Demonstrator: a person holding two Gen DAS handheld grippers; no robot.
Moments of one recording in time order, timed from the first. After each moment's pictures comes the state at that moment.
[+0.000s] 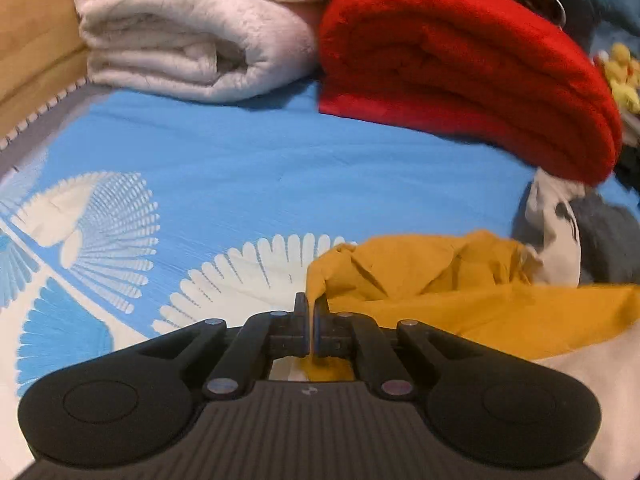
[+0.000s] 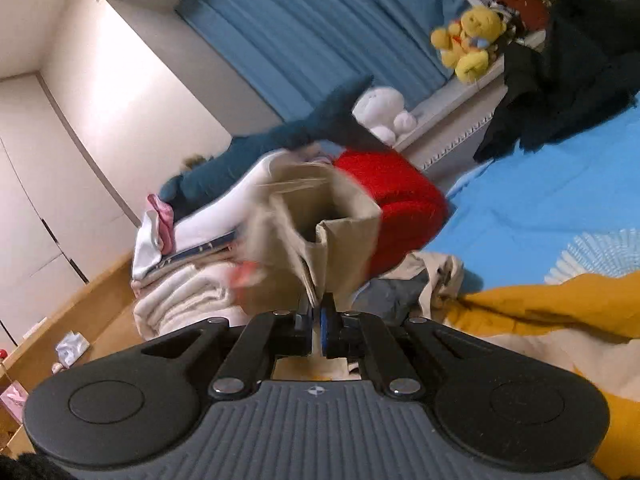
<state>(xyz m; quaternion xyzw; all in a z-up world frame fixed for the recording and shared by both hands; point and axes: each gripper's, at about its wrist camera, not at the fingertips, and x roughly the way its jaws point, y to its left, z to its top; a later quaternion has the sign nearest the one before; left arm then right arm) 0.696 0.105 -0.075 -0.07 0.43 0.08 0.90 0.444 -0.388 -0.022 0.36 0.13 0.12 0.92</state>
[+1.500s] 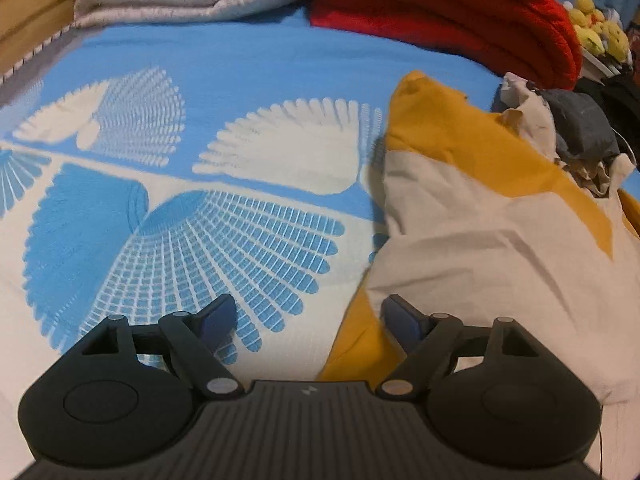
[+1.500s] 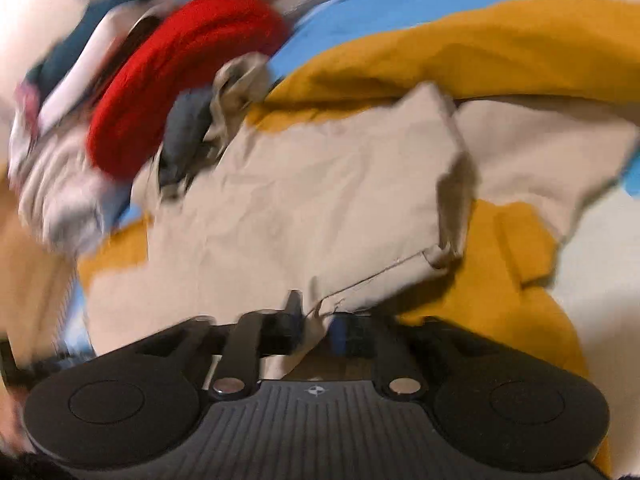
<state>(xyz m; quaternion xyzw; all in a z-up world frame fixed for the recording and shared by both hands) 0.584 0.127 -0.104 -0.05 0.48 0.02 0.87 0.448 -0.437 -0.179 0.36 0.38 0.04 0.85</state>
